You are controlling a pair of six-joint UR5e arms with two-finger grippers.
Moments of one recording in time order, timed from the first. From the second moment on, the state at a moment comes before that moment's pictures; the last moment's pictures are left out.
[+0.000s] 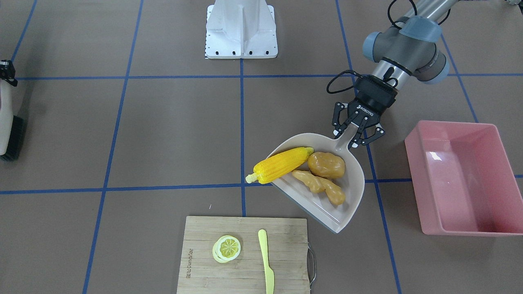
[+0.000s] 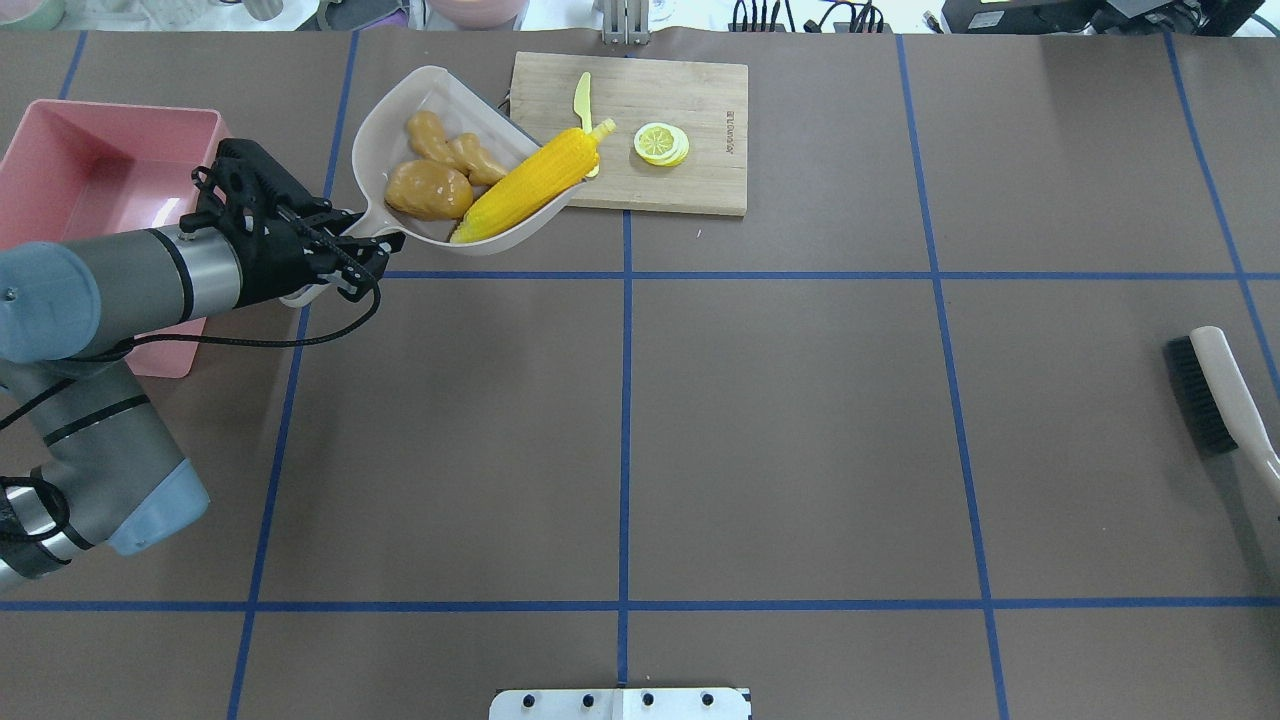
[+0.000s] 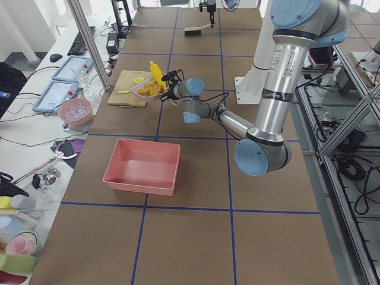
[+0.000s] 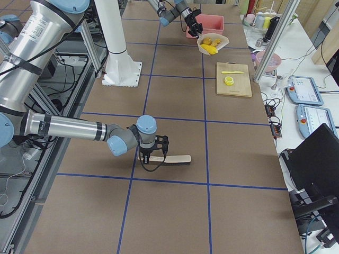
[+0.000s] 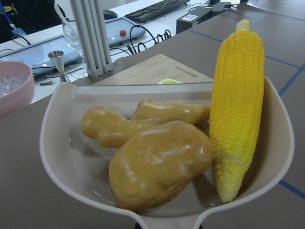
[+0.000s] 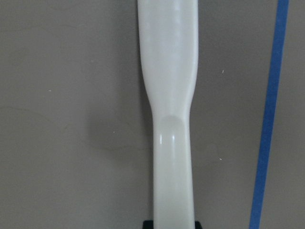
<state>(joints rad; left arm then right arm) -0.72 -1.82 -1.68 -2.66 -1.62 -0.53 0.99 -2.07 1.85 -0.94 2.25 0.62</state>
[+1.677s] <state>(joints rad) -0.84 -1.46 -1.93 -2.64 -1.60 -2.22 1.62 -1.67 1.66 -1.75 2.33 -0.33</state>
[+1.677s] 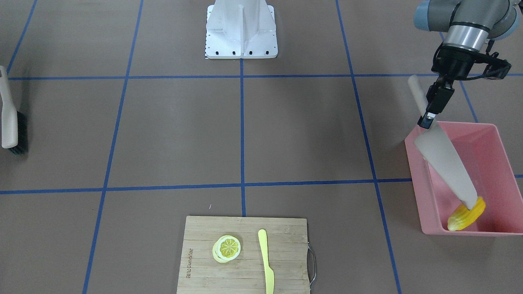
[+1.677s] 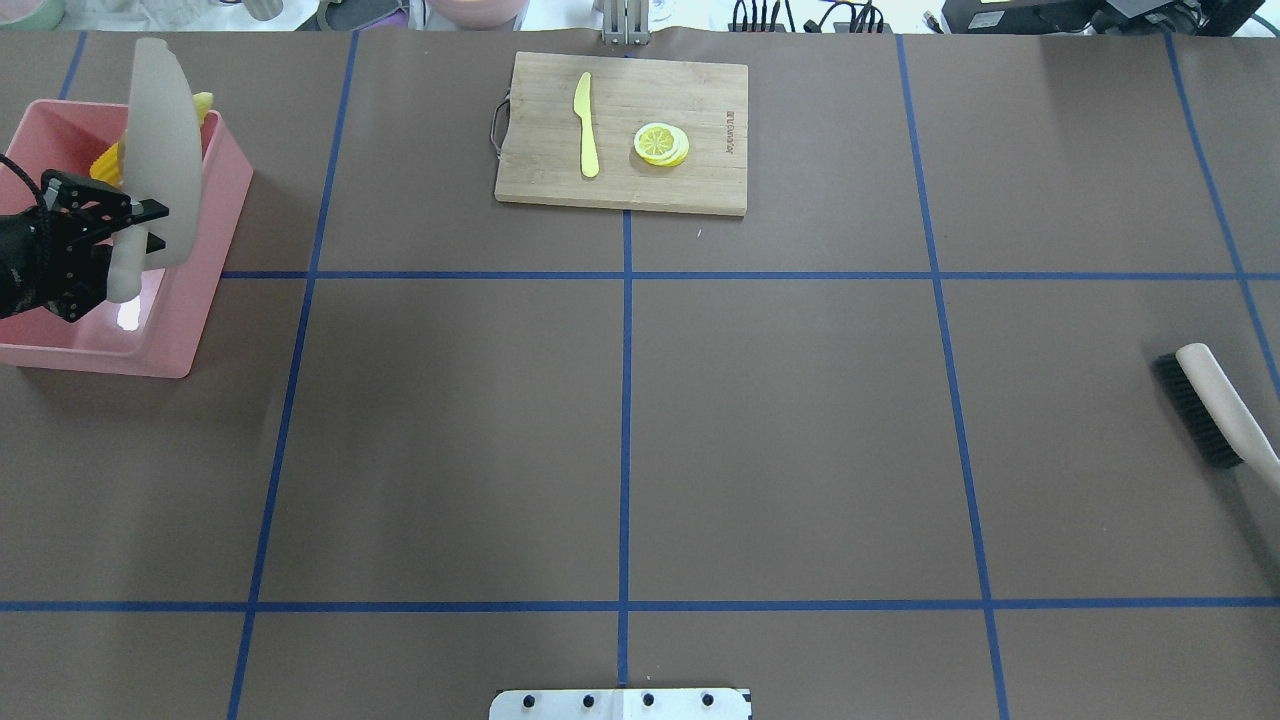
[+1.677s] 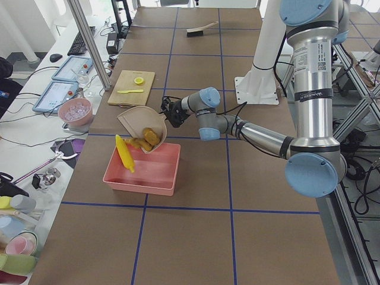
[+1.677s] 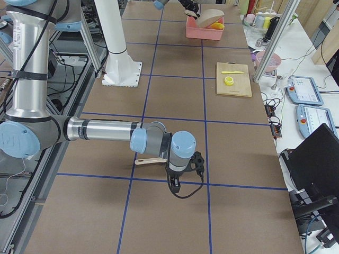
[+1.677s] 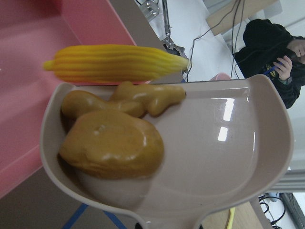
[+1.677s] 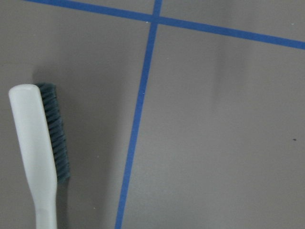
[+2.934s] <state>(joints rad) -0.84 -1.47 -1.96 -2.66 -1.64 -1.65 1.69 -1.66 1.63 -1.77 2.29 -0.37</state>
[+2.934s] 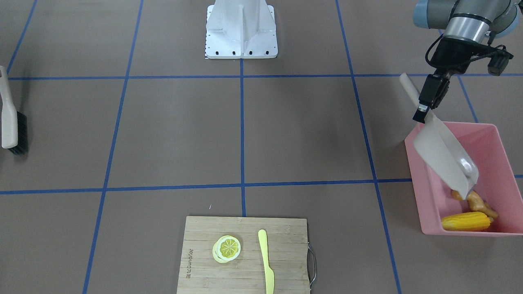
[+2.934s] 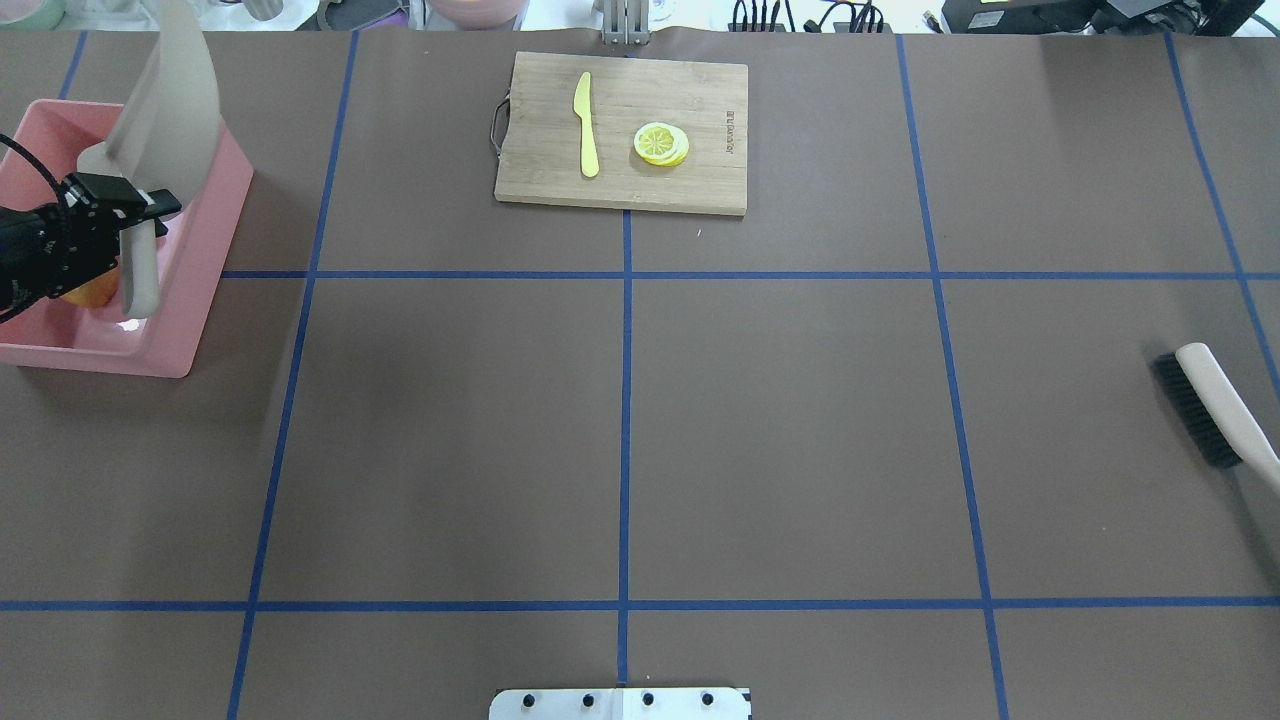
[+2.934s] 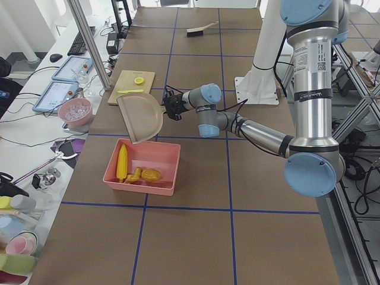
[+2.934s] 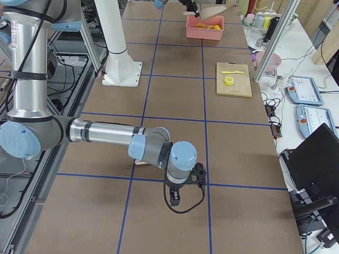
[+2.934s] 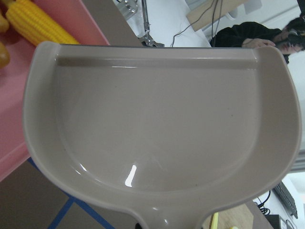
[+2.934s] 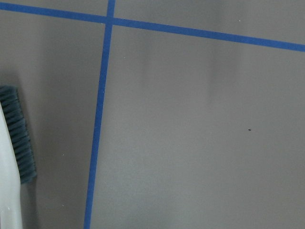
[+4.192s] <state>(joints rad) -0.84 -1.61 -1.95 -2.57 -1.80 -0.23 1.67 -1.62 1.60 -1.70 2.28 -0.26</state>
